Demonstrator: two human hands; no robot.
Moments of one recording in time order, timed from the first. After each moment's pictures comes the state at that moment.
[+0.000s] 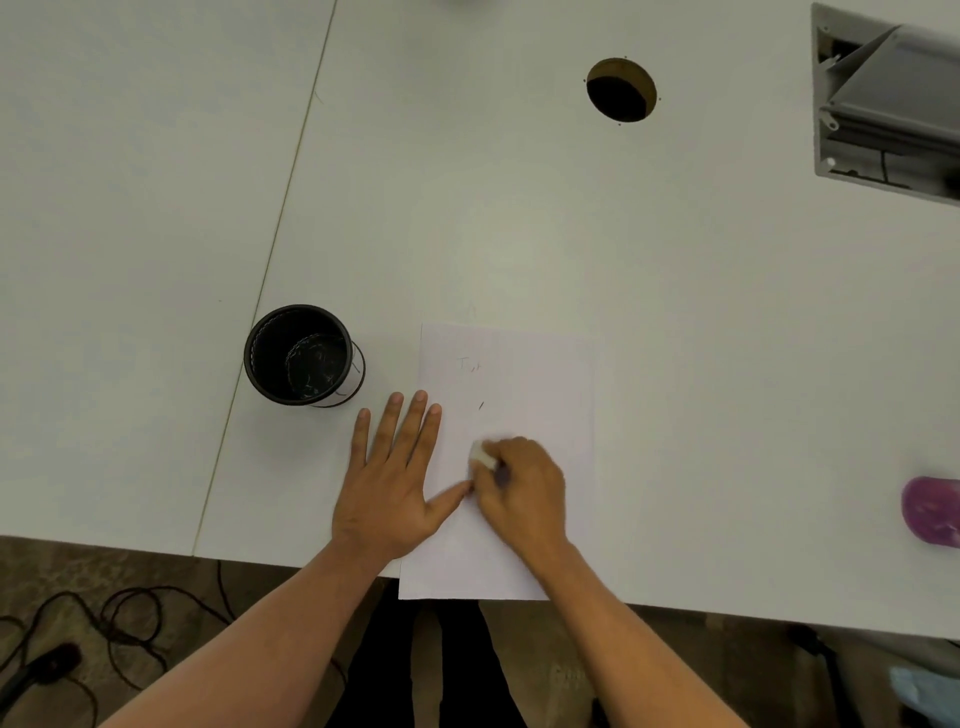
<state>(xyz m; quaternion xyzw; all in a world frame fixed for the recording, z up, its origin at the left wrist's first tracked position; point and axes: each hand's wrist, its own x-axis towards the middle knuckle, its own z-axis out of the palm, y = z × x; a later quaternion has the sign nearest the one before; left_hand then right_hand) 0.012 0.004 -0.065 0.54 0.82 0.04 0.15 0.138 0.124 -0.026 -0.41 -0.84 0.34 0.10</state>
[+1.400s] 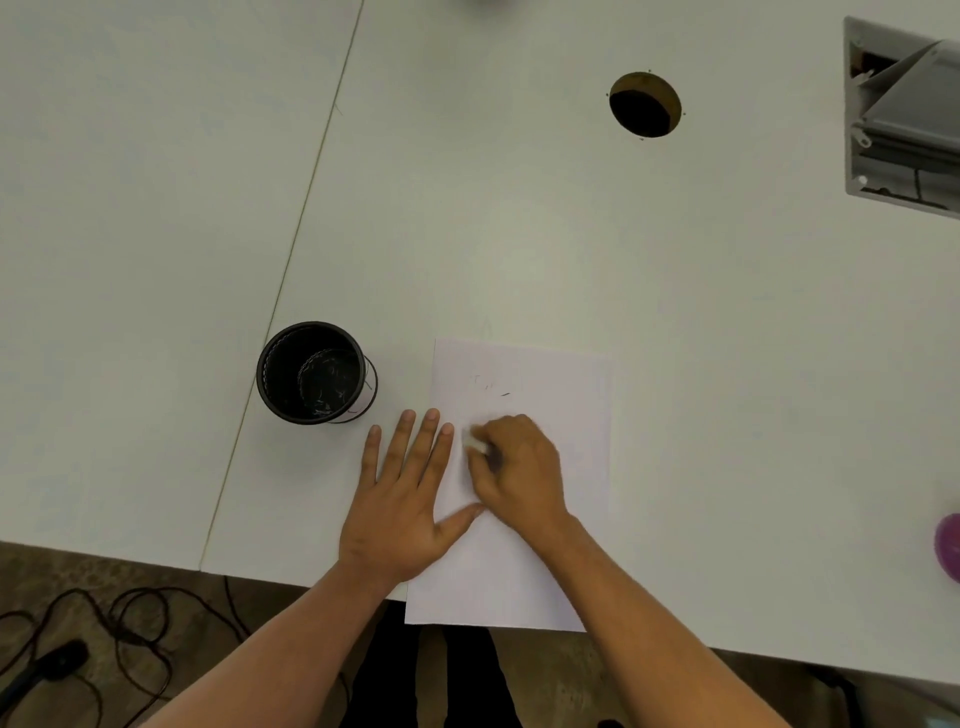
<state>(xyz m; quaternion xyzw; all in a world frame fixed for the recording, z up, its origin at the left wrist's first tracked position) 0.012 0.005 -0.068 0.54 0.83 0.05 0.14 0.100 0.149 -0.033 -0.33 -0.88 0.33 0.10</state>
